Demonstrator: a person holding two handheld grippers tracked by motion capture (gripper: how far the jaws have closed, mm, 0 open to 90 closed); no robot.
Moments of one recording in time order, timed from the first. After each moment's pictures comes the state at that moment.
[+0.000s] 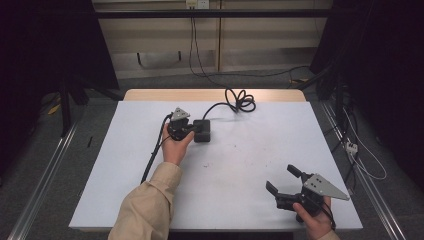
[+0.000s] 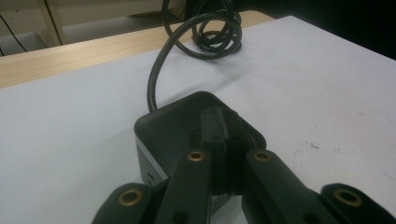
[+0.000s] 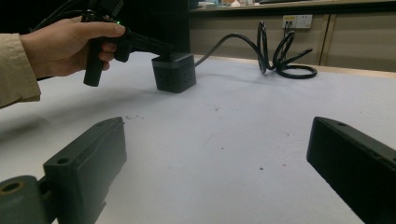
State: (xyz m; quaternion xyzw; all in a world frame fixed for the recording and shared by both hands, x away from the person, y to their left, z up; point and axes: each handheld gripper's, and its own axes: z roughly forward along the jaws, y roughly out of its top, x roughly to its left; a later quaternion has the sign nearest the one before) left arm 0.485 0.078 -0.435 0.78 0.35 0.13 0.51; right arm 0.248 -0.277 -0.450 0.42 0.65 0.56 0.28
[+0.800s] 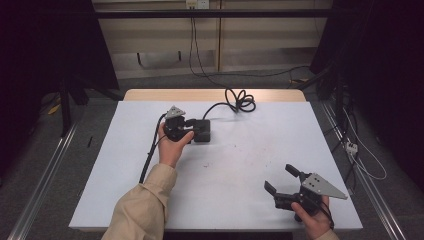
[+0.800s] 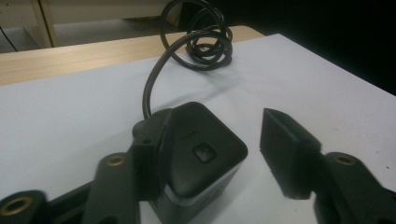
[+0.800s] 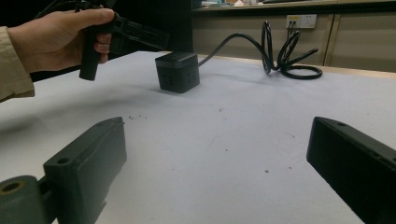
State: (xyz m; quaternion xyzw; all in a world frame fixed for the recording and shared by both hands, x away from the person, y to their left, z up) left arm 0.478 0.088 -0.422 0.76 0.37 0.10 0.53; right arm 0.250 -0.274 -0.450 0.41 0.66 0.56 0.28
